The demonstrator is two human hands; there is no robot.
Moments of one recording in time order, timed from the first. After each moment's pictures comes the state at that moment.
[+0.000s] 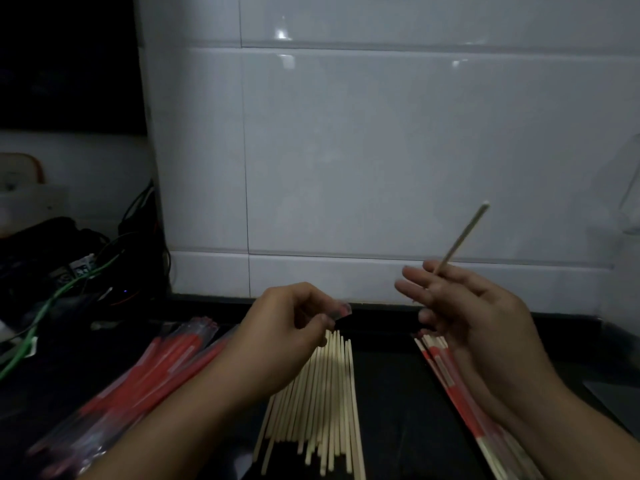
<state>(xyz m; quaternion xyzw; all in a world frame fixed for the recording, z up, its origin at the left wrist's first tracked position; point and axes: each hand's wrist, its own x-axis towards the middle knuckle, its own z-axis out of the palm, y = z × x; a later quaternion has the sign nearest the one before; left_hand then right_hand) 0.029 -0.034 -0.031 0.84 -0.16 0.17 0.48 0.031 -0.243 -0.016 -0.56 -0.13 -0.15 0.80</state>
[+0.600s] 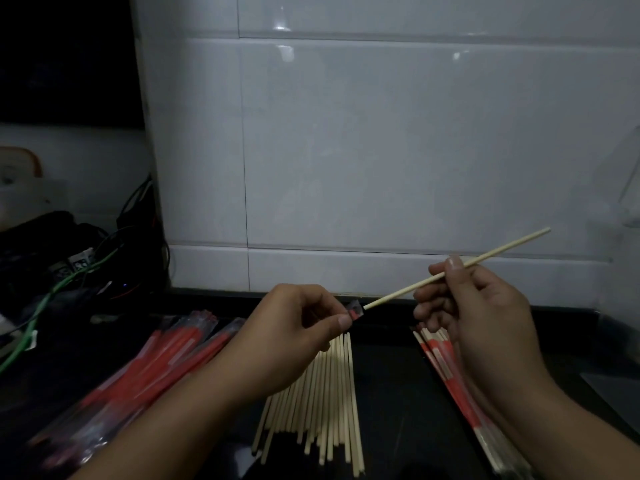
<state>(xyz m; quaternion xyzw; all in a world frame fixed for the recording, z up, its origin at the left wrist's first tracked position) 0.025 -0.038 -0.031 0.85 -0.18 0.14 0.47 0.032 -0.240 -0.024 -0.60 -0.13 -0.25 0.75</state>
